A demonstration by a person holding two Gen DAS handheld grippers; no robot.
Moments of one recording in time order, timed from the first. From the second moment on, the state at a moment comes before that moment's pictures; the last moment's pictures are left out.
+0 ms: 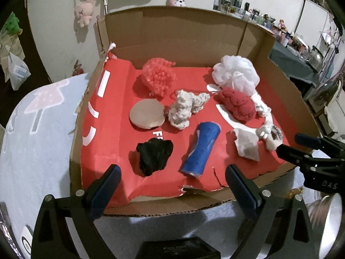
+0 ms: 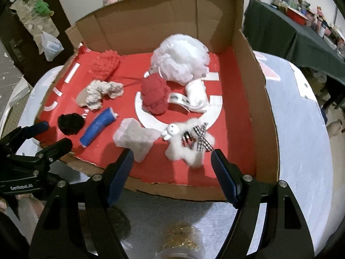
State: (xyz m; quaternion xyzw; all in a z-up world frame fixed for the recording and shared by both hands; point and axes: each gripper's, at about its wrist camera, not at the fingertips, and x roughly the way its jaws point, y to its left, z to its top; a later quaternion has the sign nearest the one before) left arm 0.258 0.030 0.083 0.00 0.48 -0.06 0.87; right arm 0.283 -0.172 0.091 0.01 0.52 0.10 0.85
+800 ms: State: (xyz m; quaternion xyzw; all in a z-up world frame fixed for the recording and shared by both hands) left arm 0.261 0.033 0.083 0.00 0.48 -0.05 0.87; right arm 0.280 -0.173 0.090 0.02 0.51 0.10 0.85
